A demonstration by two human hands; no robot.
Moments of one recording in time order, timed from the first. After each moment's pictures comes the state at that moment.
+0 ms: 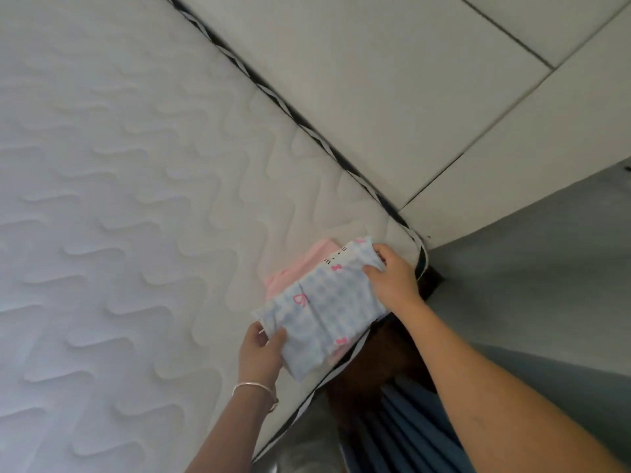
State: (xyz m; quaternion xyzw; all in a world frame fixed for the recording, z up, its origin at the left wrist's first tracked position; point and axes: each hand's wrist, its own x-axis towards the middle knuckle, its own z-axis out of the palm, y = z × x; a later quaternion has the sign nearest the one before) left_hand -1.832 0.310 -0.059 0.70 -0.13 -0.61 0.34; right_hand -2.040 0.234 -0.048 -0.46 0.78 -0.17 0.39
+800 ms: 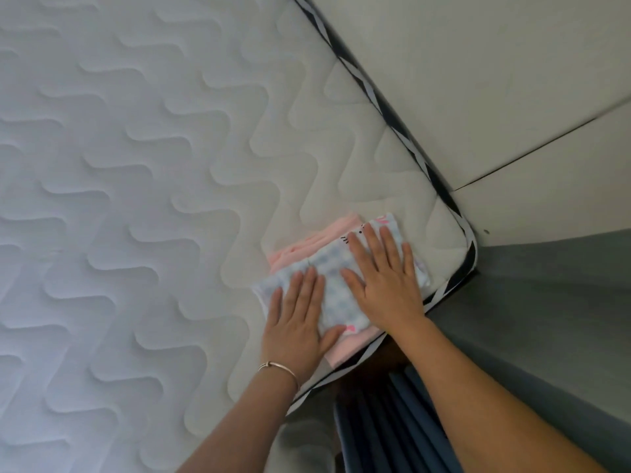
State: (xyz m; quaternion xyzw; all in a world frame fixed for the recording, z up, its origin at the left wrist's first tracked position) left_hand -1.863 0.313 -0.149 0.62 -0.77 -0.14 -0.02; right_hand -2.029 0.240 -0.133 -0.77 0.61 0.05 0.16
